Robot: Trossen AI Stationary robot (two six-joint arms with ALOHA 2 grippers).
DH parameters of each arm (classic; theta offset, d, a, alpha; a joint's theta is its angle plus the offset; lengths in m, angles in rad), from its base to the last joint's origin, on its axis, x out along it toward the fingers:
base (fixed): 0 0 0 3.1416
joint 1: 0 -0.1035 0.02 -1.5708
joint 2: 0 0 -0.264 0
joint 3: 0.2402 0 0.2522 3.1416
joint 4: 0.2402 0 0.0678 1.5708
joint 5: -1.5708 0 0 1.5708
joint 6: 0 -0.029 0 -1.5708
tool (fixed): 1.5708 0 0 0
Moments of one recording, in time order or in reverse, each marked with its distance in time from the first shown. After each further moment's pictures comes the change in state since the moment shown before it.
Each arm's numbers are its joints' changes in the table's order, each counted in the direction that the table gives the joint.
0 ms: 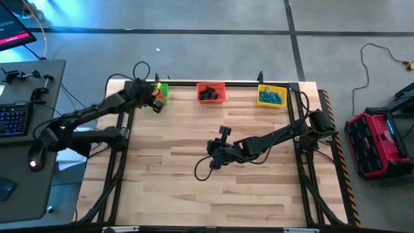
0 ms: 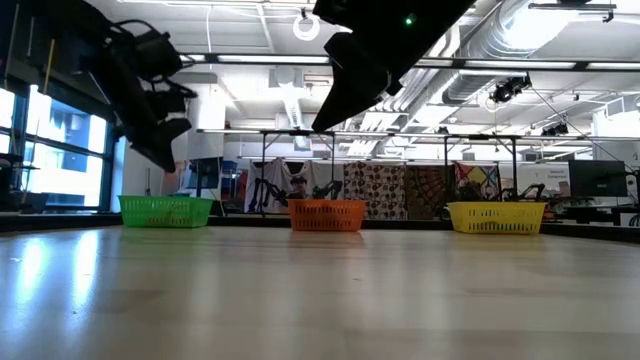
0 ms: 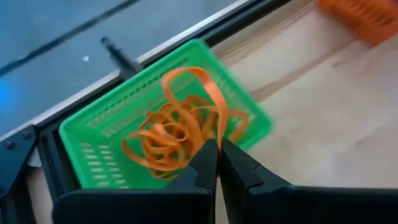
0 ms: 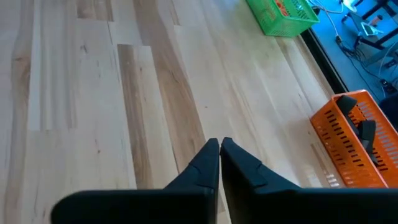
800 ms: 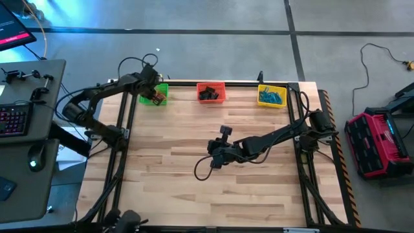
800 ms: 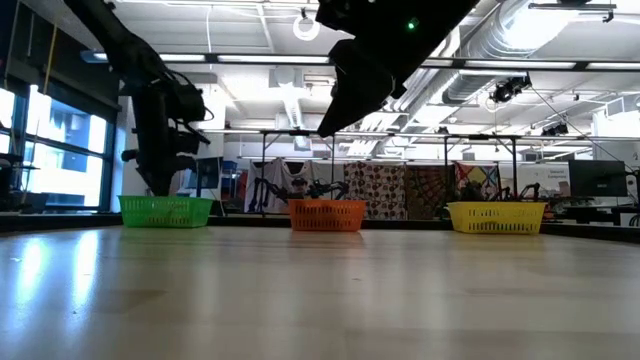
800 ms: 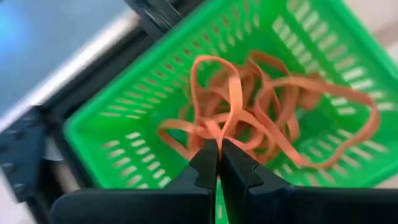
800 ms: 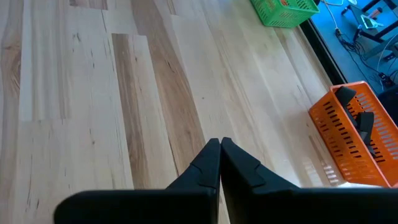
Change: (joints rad) left arm -0.233 -0.452 0.257 0.161 -0.050 -0.182; right arm 0.000 0.000 0.000 0.037 0.000 -0.019
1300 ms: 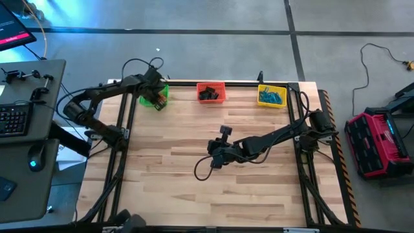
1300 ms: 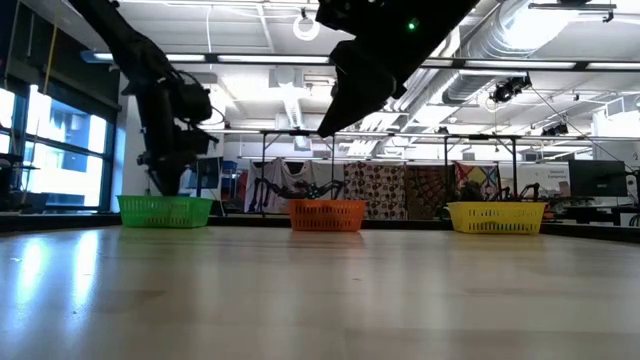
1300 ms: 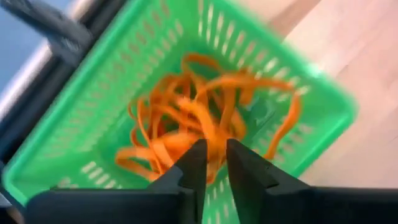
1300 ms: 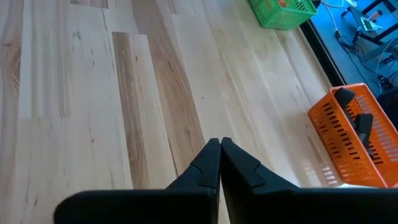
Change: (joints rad) left arm 0.062 -0.024 0.010 0.038 -0.117 -0.129; right arm 0.000 0.000 0.000 0.001 0.000 0.010
